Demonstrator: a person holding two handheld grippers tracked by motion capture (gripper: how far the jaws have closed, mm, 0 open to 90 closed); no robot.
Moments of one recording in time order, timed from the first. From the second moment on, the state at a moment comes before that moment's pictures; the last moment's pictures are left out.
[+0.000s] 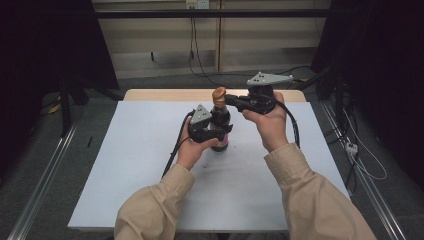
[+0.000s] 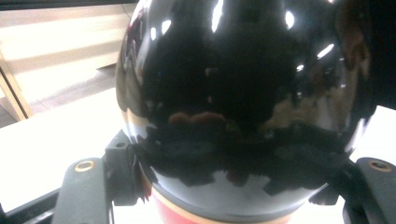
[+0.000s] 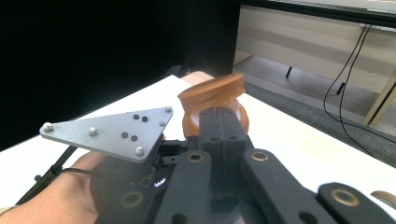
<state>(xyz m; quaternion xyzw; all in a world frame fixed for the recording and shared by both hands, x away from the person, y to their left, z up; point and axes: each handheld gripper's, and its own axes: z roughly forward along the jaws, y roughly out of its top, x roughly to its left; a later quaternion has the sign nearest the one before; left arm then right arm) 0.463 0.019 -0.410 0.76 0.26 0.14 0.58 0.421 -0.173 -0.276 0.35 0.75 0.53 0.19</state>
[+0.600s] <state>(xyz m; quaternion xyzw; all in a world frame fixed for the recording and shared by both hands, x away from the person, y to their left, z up) 0.463 0.018 -0.411 0.76 0.26 0.15 0.58 0.423 -0.170 -0.272 0.35 0.75 0.53 0.20</state>
